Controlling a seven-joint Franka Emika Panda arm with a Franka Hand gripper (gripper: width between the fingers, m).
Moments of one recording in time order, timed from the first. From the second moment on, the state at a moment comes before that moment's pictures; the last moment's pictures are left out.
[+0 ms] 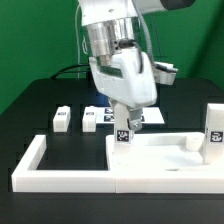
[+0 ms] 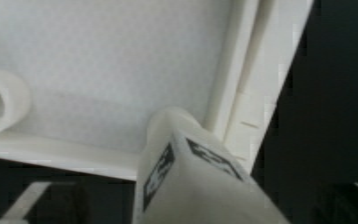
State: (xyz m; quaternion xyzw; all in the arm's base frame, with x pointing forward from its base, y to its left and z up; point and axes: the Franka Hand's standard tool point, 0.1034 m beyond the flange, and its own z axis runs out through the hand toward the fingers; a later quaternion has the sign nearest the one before) arm 0.631 -0.049 0.102 -0.82 0.56 0.00 0.10
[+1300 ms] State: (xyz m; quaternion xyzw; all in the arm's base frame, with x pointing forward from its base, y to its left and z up) arm 0.632 -0.057 0.107 -0.88 0.48 -0.01 0.06
